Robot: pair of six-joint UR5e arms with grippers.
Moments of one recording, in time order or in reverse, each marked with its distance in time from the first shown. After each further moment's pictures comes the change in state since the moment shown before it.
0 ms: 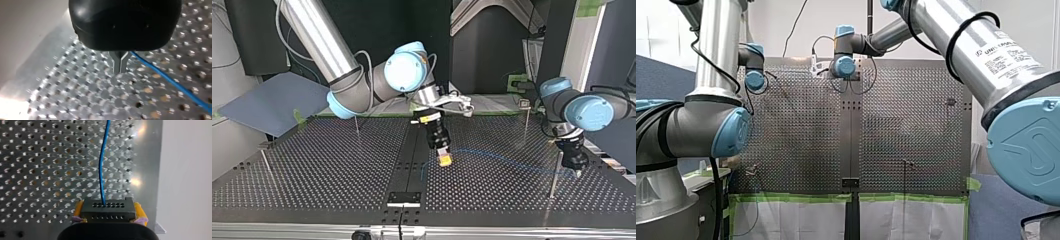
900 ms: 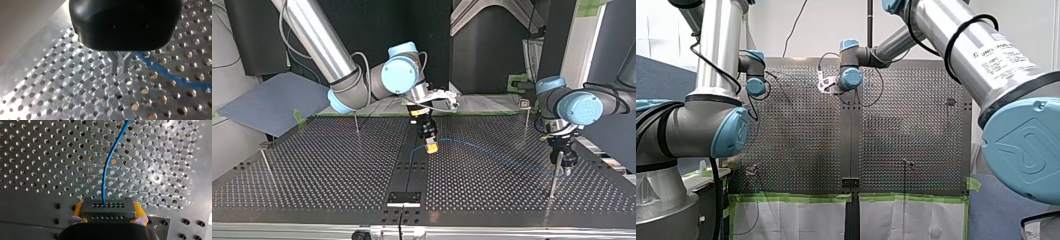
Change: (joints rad) left arm -0.007 -0.018 -0.044 0.088 0.070 -0.049; right arm -0.038 0.005 0.116 0.001 0.015 -0.022
